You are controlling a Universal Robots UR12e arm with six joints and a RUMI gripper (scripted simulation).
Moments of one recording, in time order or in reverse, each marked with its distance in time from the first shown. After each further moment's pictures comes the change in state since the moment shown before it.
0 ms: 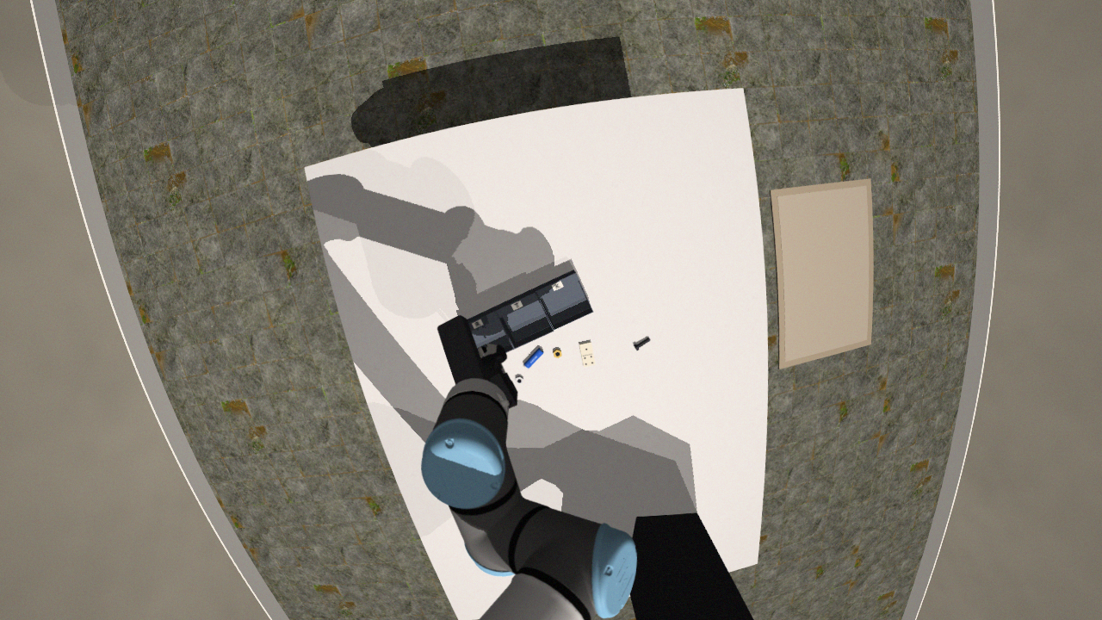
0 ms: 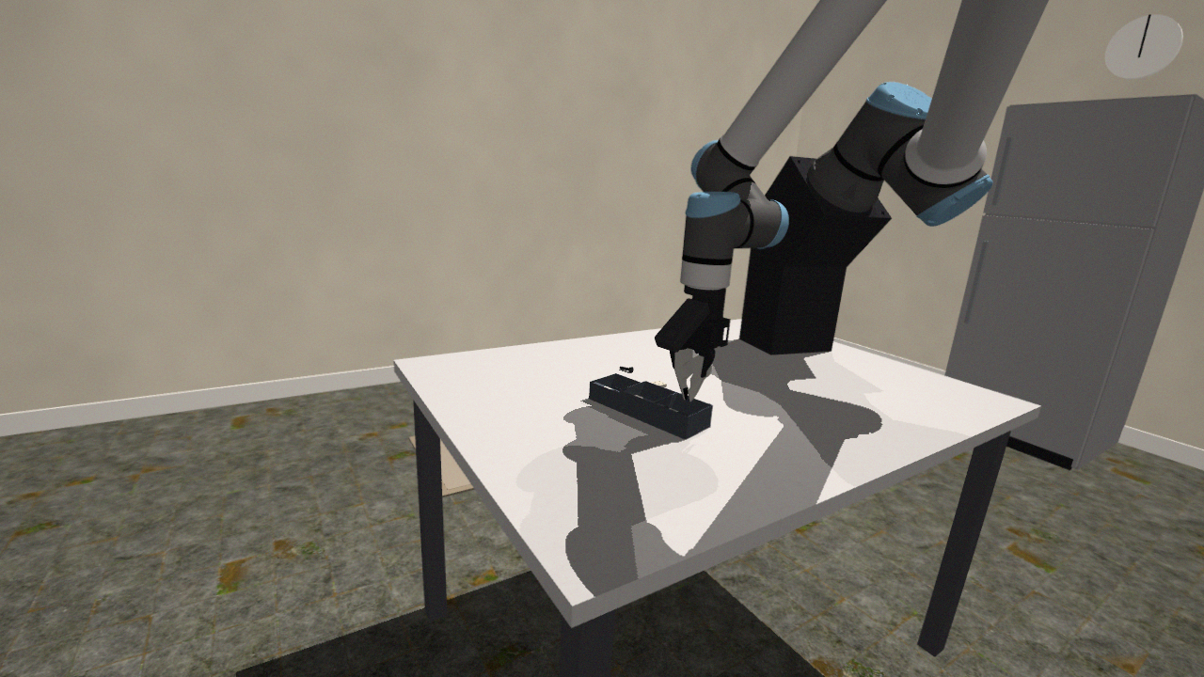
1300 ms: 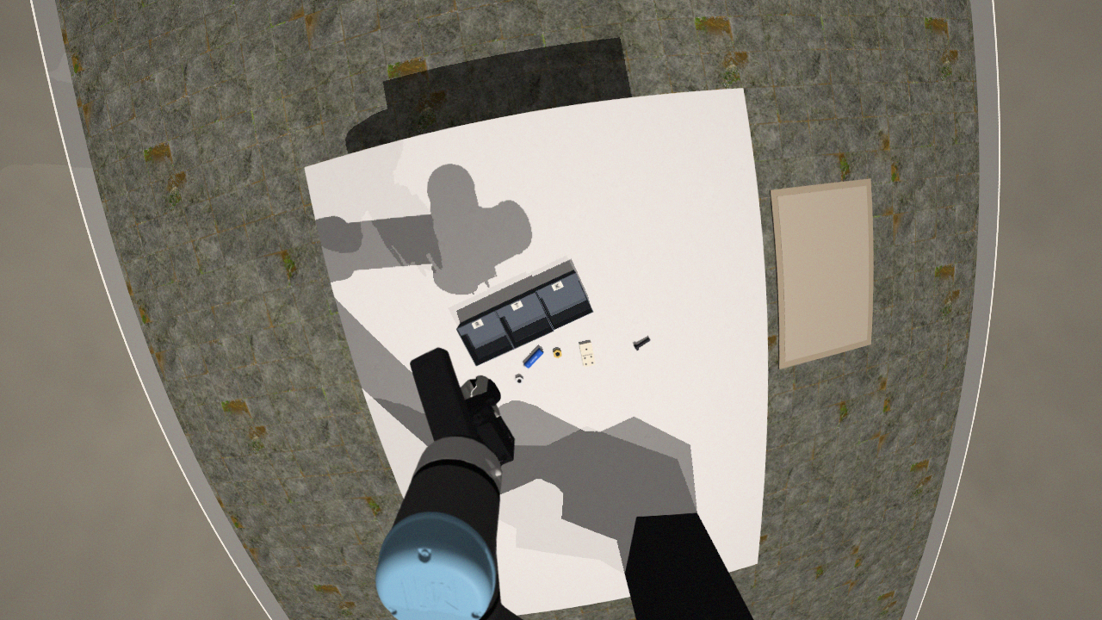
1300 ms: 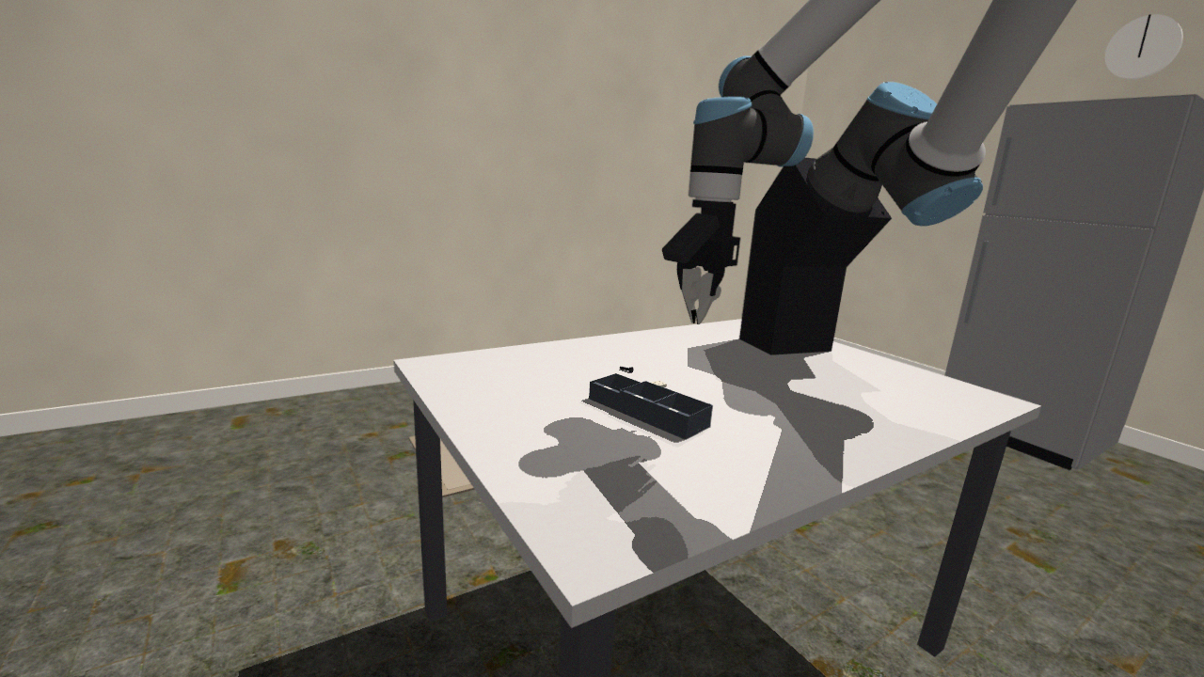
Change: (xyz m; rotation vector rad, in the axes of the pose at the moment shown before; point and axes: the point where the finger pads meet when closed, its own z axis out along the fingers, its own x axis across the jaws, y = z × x) arm 0.000 0.000 -0.154 0.001 0.000 0.000
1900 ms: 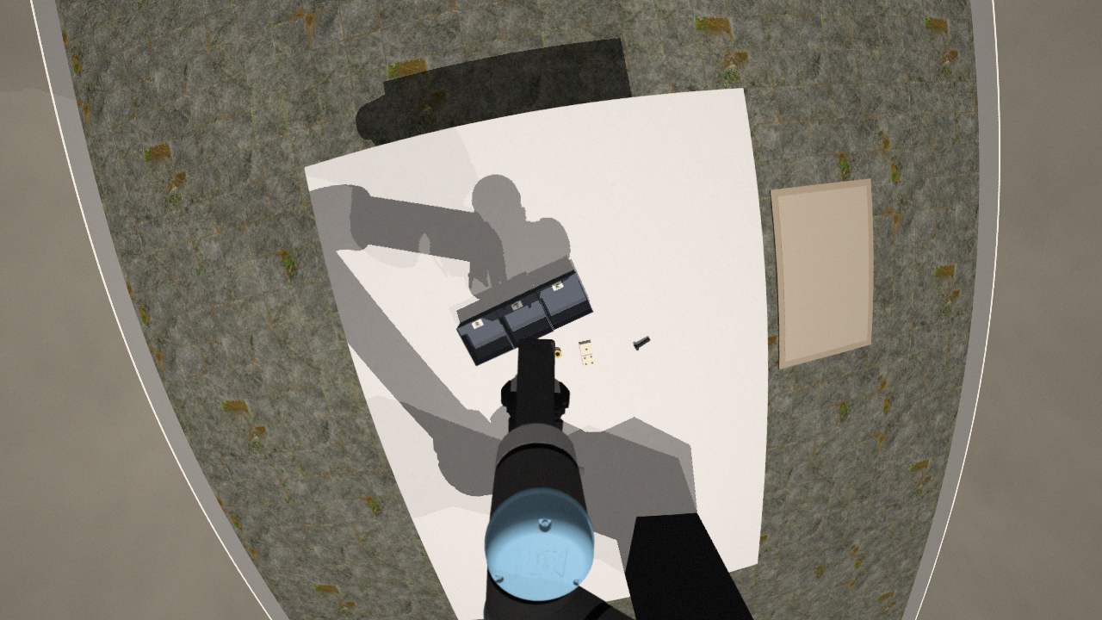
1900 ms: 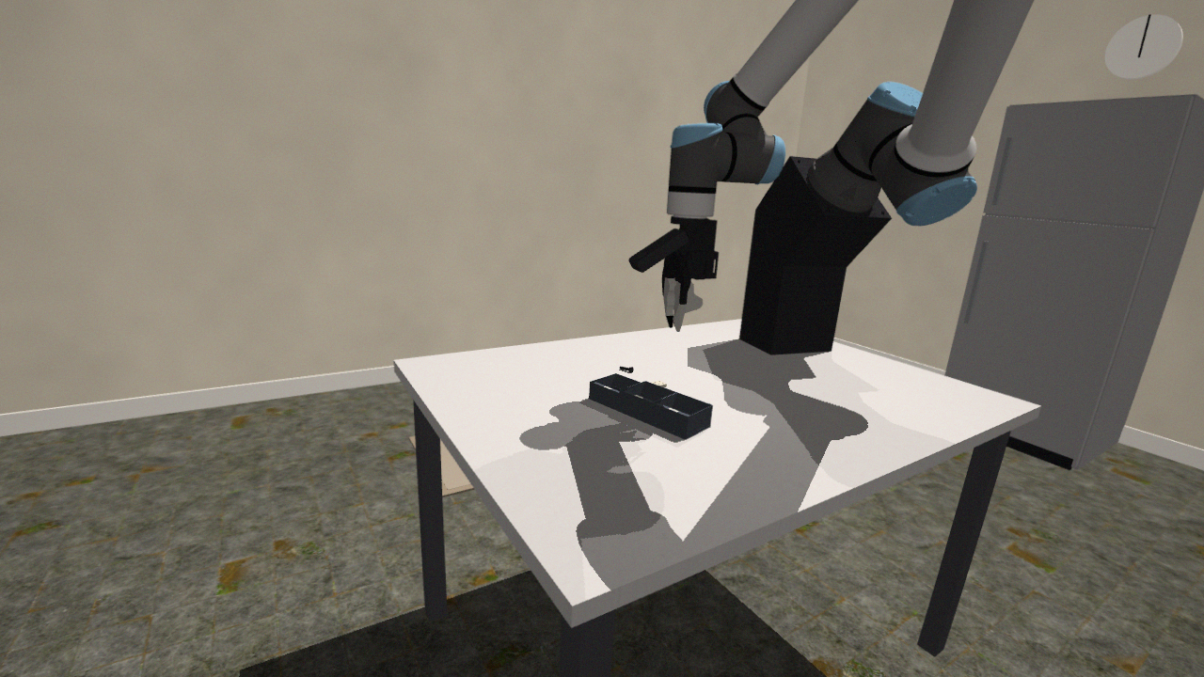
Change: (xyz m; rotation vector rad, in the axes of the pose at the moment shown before) arm 0.078 0.043 0.035 -0.012 -0.006 0.489
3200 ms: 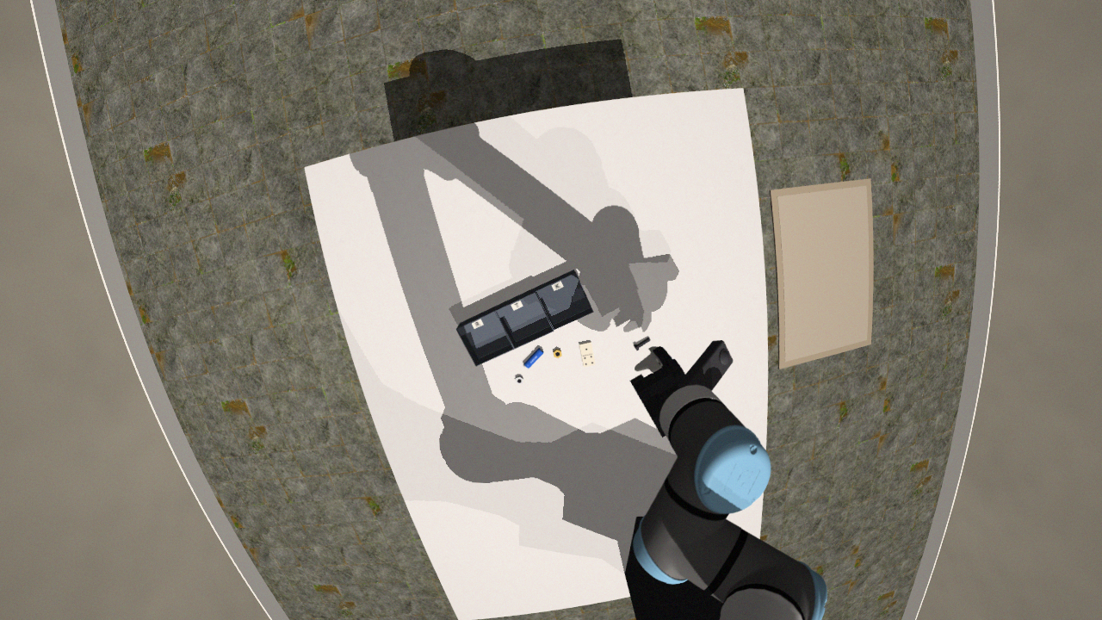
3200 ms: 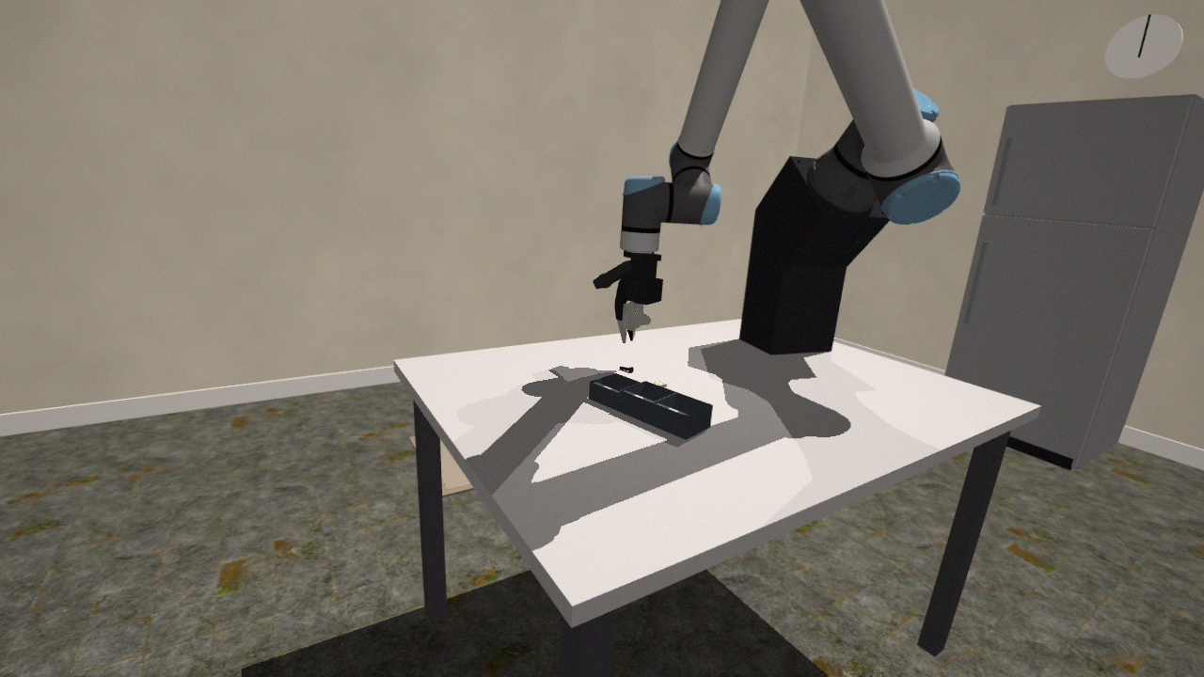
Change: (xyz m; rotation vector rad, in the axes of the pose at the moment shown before) arm 0.232 -0.004 0.093 0.012 -0.003 0.973
